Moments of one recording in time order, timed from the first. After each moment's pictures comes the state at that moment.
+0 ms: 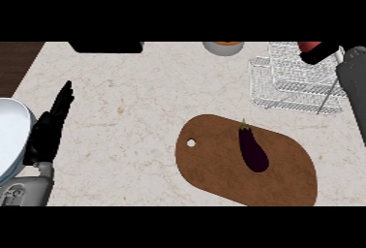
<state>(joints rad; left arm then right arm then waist) -0.15 0.30 0.01 -1.48 -0.13 0.12 0.08 -0.98 -0.49 -0.08 -0.71 0.87 -0.04 0.31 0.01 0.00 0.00</state>
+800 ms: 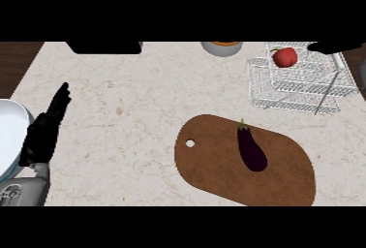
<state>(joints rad) -0.14 0.30 0.05 -1.47 -0.13 0.09 0.06 -0.93 -0.49 -0.26 -0.77 0.70 -0.20 0.20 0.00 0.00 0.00</state>
